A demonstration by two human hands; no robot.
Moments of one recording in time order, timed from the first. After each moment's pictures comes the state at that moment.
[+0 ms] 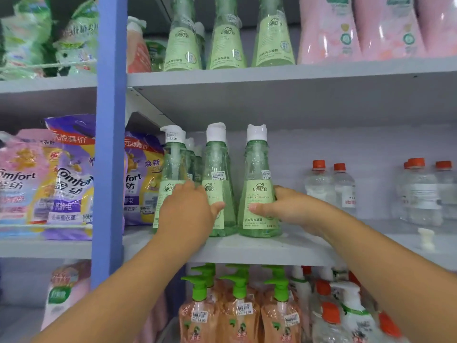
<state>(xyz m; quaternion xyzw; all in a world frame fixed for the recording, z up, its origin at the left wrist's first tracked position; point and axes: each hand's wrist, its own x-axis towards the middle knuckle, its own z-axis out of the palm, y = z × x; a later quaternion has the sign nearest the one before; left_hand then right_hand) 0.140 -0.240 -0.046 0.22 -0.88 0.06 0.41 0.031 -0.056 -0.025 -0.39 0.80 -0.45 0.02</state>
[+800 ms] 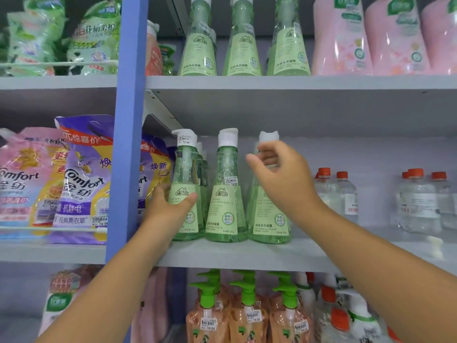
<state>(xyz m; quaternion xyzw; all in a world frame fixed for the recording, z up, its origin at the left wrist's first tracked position) 0.145 -0.309 -0.049 0.11 -0.68 -0.56 0.46 0.086 -0.098 0.004 -0.39 0.66 -0.52 -0.38</state>
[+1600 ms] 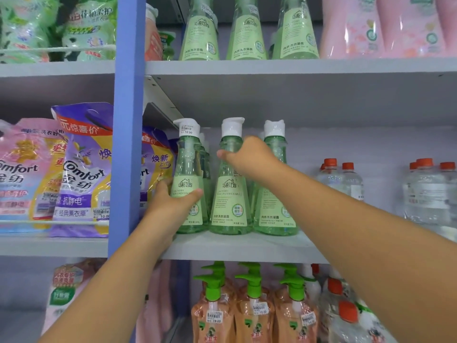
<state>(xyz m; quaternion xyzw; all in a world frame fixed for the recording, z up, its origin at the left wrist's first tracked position) 0.150 -0.308 -0.051 0.11 -0.67 -0.60 0.43 0.078 -0.162 0.044 -0.32 0.82 -0.41 -0.24</state>
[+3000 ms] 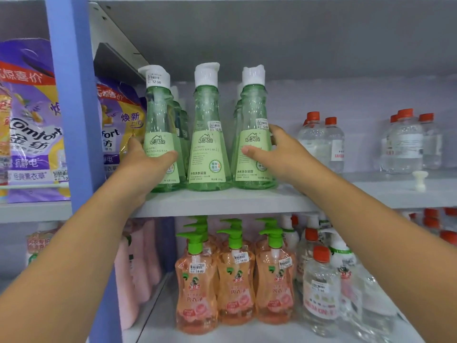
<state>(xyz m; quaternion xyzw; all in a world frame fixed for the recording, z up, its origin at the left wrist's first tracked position) 0.144 -0.311 -0.052 0.15 -0.74 -0.50 0.43 0.045 -0.074 -0.040 -0.33 0.77 -0.52 -0.16</state>
